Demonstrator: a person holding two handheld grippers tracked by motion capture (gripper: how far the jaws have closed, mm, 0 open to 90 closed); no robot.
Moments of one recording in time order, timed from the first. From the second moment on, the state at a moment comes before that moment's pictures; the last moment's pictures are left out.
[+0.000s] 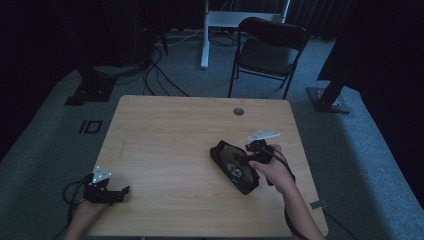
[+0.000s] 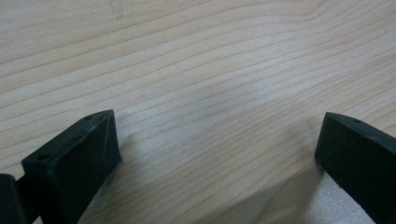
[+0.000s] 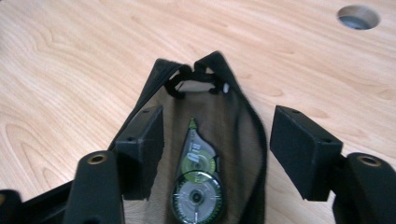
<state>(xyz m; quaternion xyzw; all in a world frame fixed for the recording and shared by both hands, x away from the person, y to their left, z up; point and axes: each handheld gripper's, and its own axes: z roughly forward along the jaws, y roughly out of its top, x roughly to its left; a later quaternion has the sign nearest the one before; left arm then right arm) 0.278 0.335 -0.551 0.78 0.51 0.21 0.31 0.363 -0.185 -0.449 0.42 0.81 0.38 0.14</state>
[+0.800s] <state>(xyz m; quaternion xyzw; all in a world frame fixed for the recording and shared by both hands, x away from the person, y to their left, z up) 0.278 0.335 -0.551 0.78 0.51 0.21 0.31 0.357 -0.241 -0.460 0.46 0.77 0.40 0.18</state>
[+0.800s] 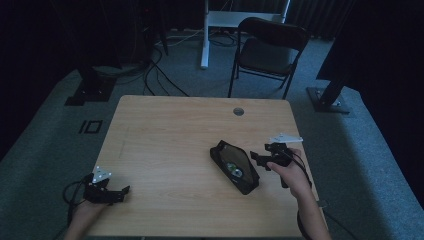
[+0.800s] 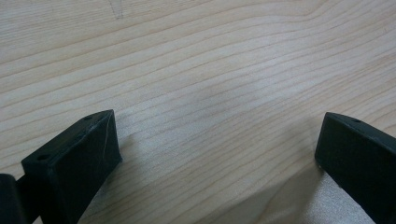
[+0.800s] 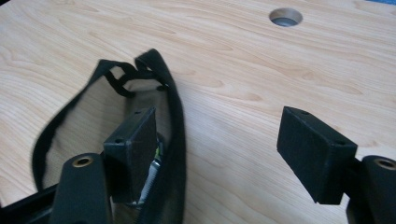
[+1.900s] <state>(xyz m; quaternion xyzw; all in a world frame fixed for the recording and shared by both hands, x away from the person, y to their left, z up) 0.278 0.335 -0.551 0.78 0.51 0.21 0.31 0.353 -0.281 -0.534 0.53 0.73 0.36 0.22</state>
